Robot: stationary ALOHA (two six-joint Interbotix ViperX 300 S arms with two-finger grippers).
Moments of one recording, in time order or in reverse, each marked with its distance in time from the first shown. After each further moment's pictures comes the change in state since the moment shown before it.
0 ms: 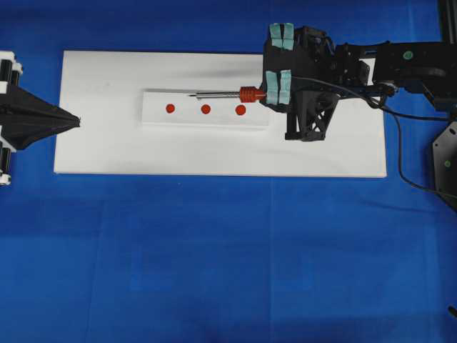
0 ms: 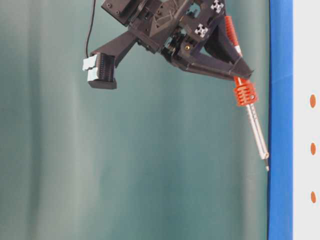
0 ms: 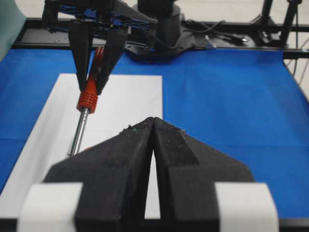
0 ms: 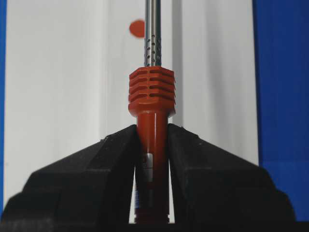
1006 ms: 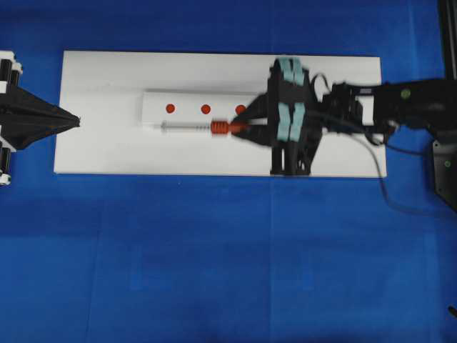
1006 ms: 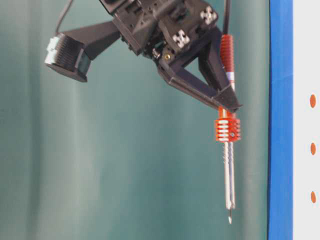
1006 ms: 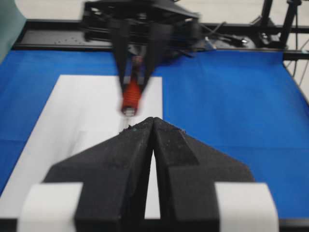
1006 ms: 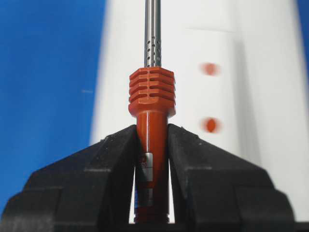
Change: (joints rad) left arm 0.000 0.000 -0.002 0.002 0.000 0.000; right arm 0.114 0.003 0.052 0.115 -0.333 0.000
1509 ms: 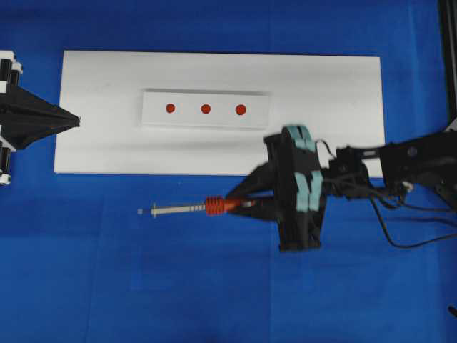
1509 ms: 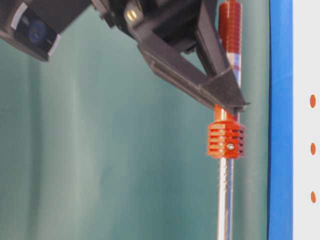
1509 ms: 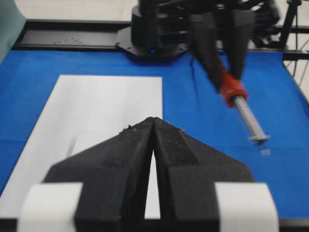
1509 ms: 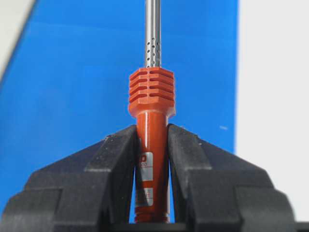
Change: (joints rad) left arm 0.000 0.000 0.000 0.000 0.000 0.000; right arm 0.270 0.002 0.002 0.230 -0.107 0.008
